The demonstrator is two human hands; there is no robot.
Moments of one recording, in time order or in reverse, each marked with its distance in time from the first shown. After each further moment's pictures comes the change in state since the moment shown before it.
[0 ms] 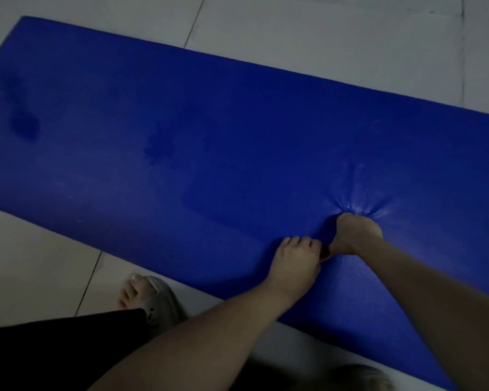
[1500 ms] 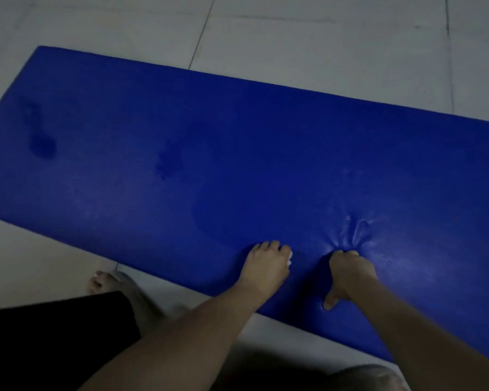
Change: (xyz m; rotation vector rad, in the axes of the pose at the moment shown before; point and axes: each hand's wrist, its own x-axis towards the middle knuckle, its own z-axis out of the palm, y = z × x) left_hand -0.028 -0.060 -0.025 0.115 -0.076 -0.069; right_hand -0.048 -0.013 0.050 -0.074 -0.130 0.007
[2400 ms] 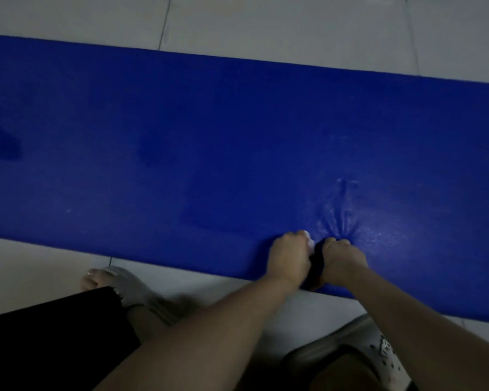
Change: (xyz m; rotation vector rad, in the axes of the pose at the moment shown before) left_hand -0.023 0.048 -0.007 -0.305 -0.158 -0.120; right_hand -0.028 -0.034 0.061 0.173 0.124 0.019
